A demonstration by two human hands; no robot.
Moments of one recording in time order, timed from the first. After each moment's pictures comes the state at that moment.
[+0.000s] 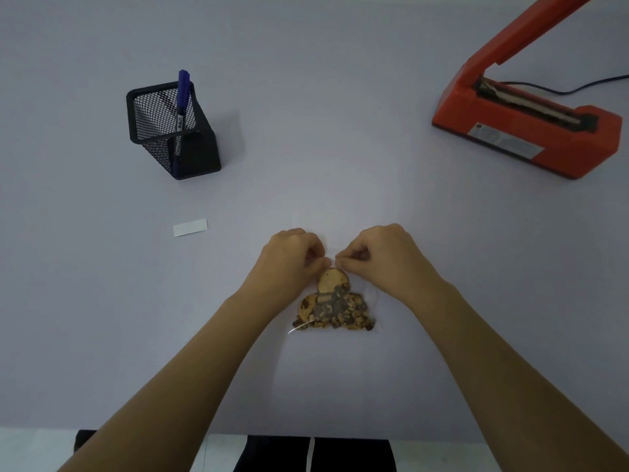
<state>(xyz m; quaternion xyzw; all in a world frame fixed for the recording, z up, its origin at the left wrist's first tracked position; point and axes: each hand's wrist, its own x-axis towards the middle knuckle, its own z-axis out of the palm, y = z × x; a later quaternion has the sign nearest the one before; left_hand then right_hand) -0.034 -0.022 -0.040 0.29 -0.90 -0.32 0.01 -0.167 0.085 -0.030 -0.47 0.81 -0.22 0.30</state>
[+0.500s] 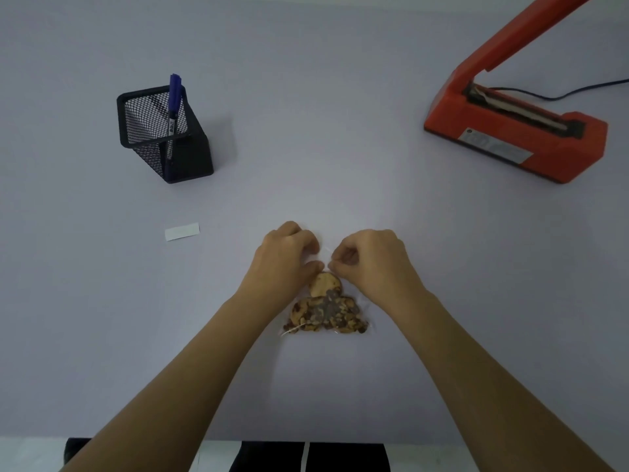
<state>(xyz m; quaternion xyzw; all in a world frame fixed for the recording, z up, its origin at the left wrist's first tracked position) -0.039 -0.019 -0.042 0.32 -0.89 -0.31 0.02 -0.156 0.084 -0.029 -0.42 0.84 -0.22 0.25</state>
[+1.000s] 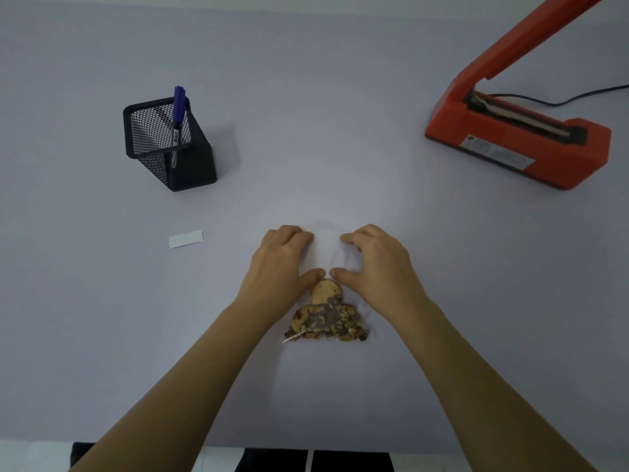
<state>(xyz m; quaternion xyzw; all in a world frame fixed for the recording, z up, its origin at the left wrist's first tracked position) -0.037 -0.022 -0.044 0.31 -0.92 -0.25 0.02 -0.159 0.084 -0.035 -0.44 0.84 -0.22 0.22</state>
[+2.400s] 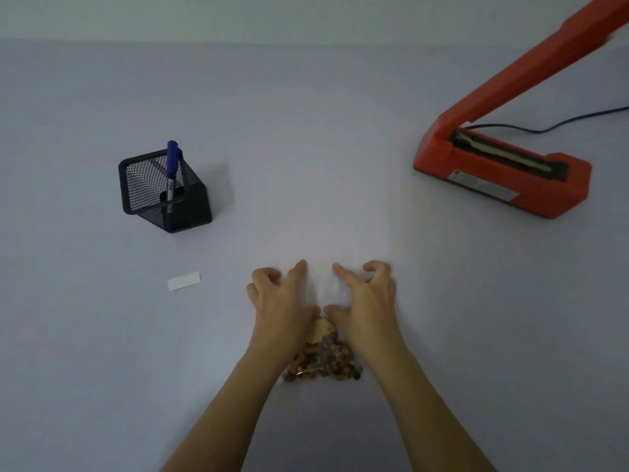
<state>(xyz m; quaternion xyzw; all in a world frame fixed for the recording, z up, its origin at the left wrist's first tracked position) -0.056 -0.009 -0.028 0.48 -0.80 -0.35 -0.06 -0.146 0.081 -0.033 -0.30 0.88 -0.22 0.28</state>
